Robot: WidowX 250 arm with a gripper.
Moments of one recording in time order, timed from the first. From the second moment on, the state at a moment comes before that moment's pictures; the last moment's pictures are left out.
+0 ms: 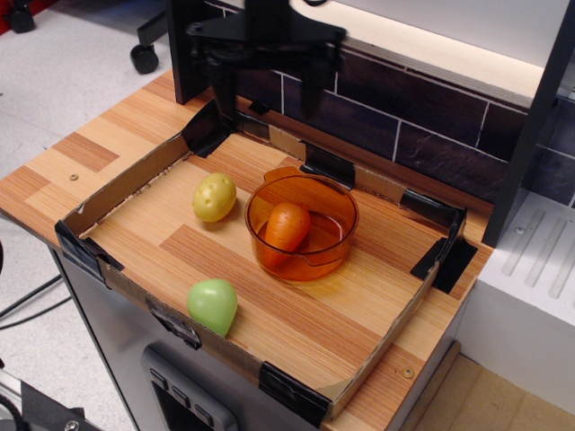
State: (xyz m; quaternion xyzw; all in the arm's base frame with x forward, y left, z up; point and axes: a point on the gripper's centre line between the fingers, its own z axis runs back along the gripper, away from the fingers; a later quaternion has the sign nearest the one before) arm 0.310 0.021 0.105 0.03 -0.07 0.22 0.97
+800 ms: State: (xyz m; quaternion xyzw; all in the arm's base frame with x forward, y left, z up) arm 0.299 -0.005 0.073 -0.03 -0.04 0.01 1.00
